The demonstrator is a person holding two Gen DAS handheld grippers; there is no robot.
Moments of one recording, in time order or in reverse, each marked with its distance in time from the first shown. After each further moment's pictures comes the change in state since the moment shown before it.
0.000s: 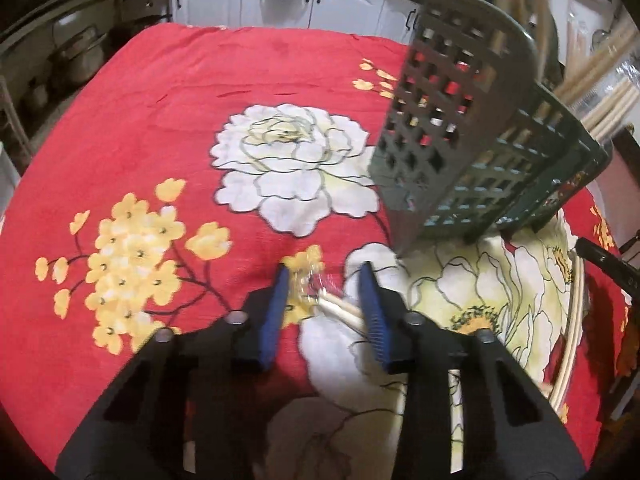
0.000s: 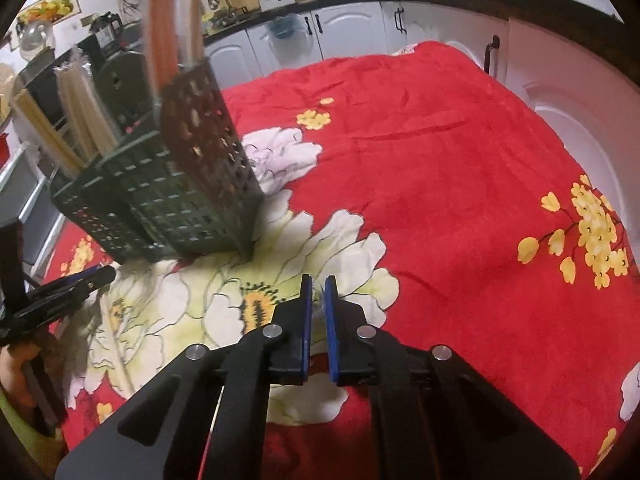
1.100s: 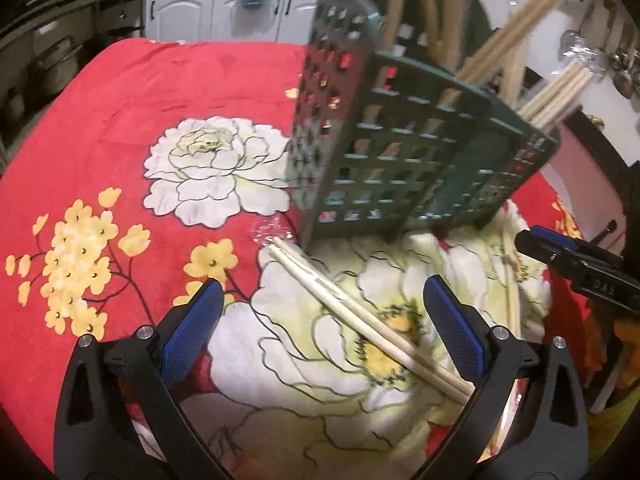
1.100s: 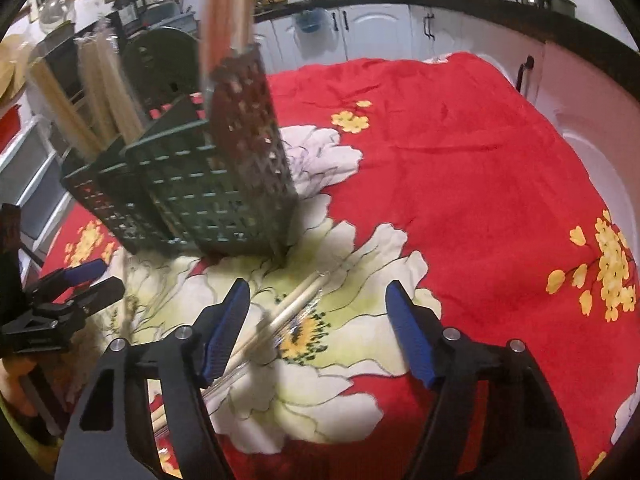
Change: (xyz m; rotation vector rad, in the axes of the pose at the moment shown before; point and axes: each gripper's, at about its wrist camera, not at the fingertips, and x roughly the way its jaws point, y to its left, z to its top) left arm -0.006 -0.054 -0.012 0.023 -0.049 -0.101; right arm 0.019 0.019 0.011 -0.075 0.046 0.010
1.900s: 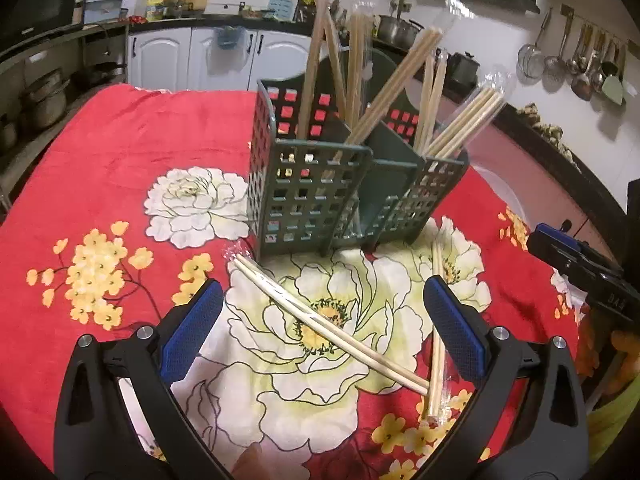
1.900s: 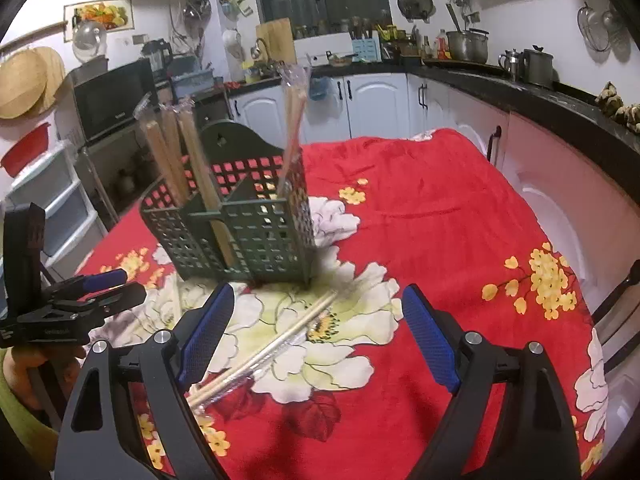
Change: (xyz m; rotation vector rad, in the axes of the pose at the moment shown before) left arm -0.062 -0.027 -0.011 0.065 -0.132 -0.089; right arm -0.099 0.015 -0.028 -0.044 -0.241 -0.009
